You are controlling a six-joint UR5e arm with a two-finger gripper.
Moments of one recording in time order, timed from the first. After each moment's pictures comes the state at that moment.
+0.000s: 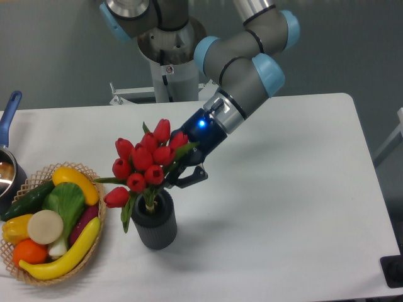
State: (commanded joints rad) arm 2.60 -1.77 -1.86 -0.76 0.35 1.22
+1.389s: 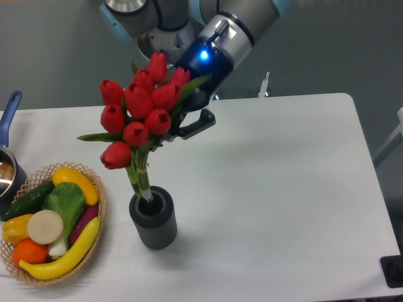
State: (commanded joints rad) arm 2.64 -1.65 -1.67 -0.76 0.39 0.75
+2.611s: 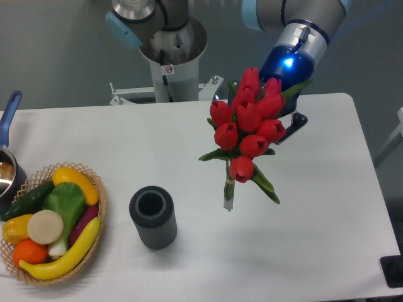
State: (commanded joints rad) arm 2.81 -1.72 -1.71 -0.76 0.38 0.93
